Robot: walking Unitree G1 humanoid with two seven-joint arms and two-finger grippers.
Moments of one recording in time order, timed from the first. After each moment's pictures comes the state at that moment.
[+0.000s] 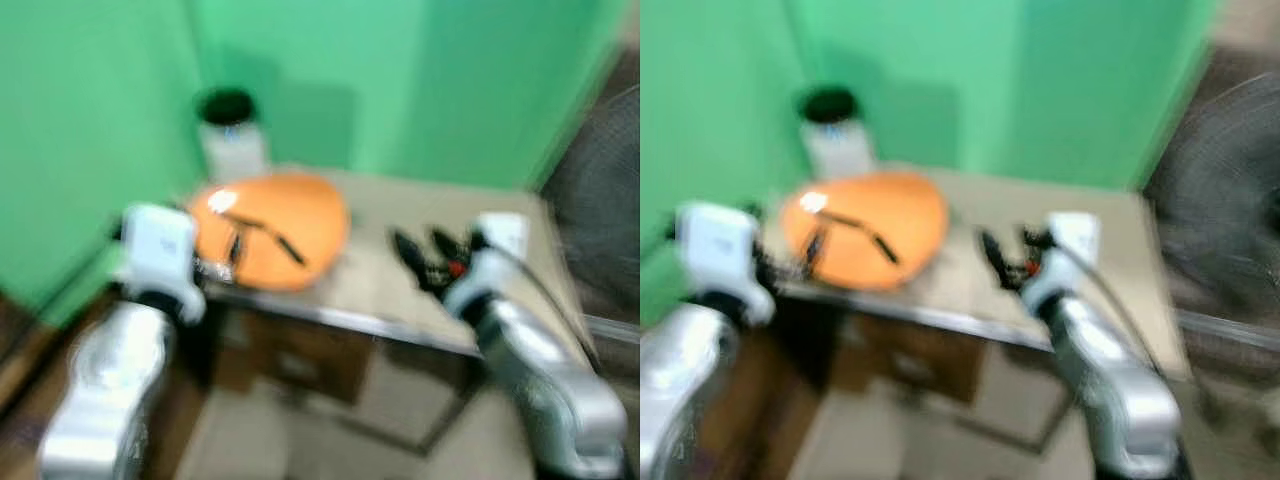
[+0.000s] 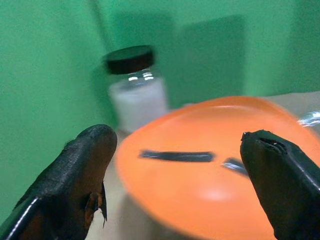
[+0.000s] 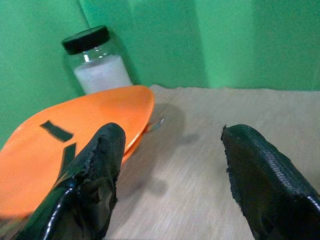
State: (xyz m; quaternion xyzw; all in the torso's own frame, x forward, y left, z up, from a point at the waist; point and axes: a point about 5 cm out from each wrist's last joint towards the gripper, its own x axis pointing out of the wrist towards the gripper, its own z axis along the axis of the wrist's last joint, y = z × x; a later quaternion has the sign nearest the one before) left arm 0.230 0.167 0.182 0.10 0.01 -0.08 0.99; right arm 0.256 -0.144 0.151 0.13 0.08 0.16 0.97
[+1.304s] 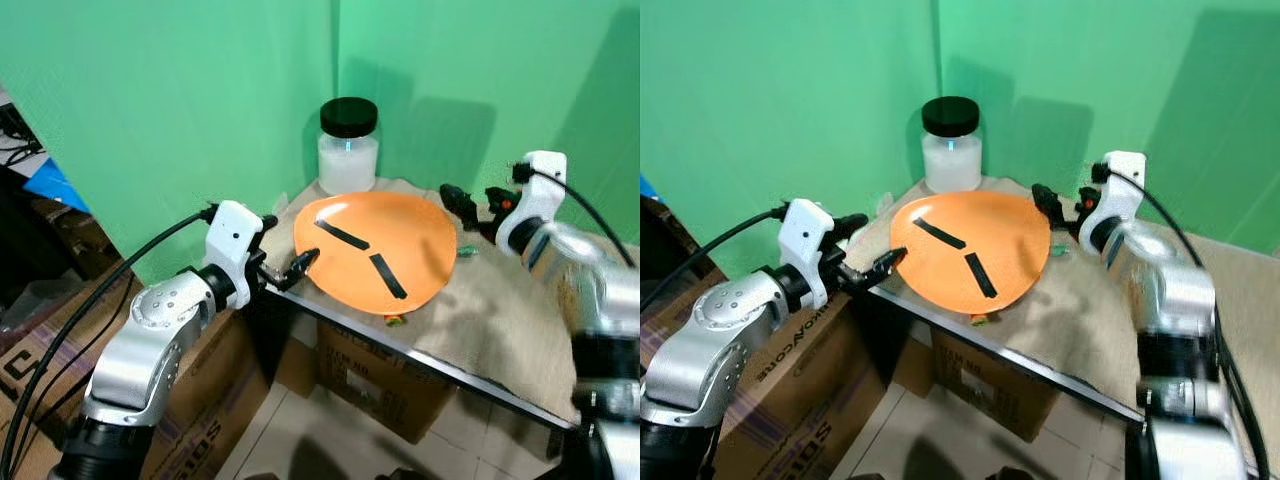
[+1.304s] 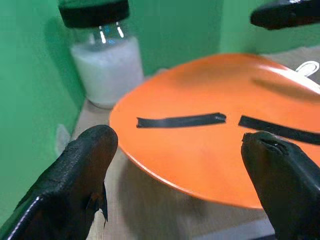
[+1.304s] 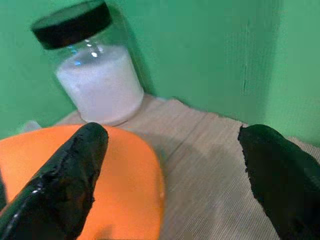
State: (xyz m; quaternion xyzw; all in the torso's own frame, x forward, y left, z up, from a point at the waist) left arm 0.277 0.137 0.156 0.06 0.06 -0.34 0.94; right arm 0.347 -0.220 0.171 0.08 0.14 0.11 0.98
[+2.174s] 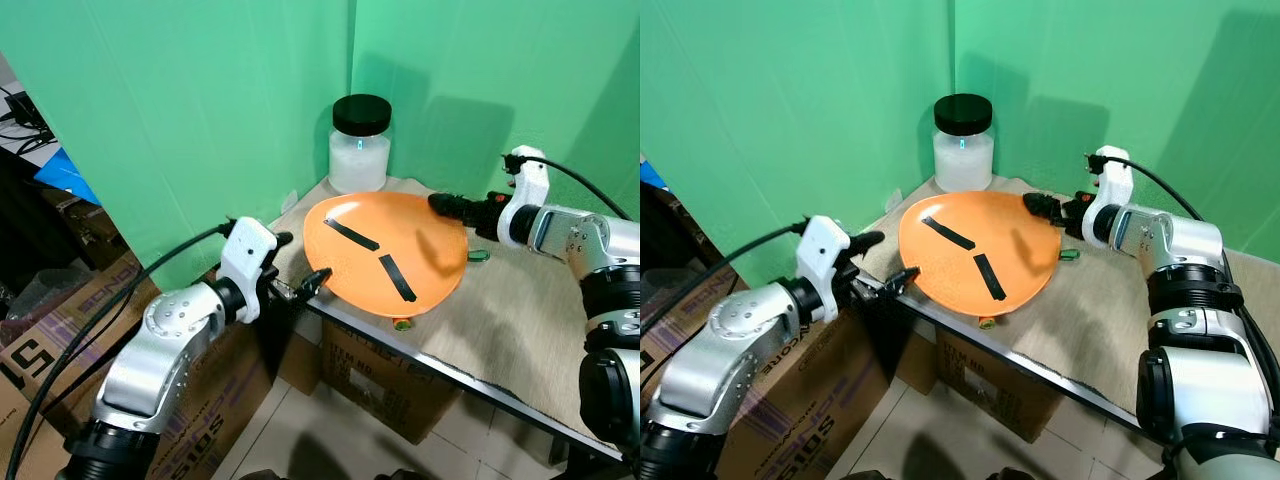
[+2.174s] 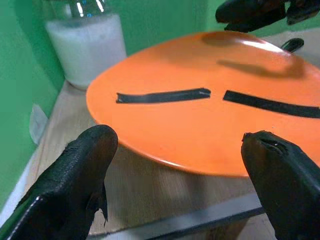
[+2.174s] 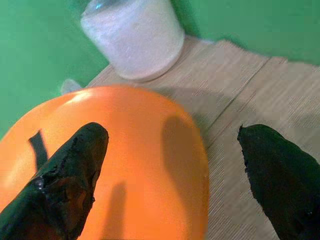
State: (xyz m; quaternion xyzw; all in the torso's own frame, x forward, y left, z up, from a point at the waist) left arm 0.273 0.126 0.140 0.06 0.08 -0.37 0.92; right arm 0.366 -0.226 0.167 0.16 0.27 0.19 0.93
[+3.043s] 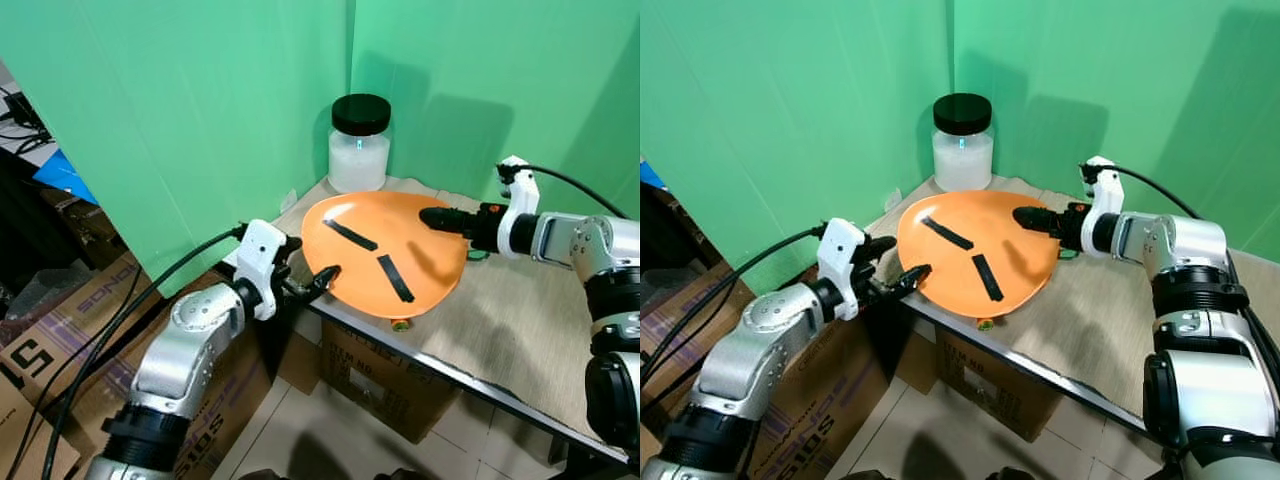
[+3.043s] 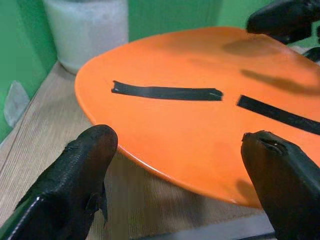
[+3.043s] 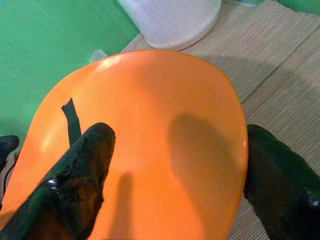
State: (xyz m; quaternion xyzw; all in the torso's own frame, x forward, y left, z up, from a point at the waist) left arm 0.292 0.113 0.118 0.00 0.10 -0.35 0.93; right arm 0.356 -0.223 0.163 0.18 0.31 0.25 0.90
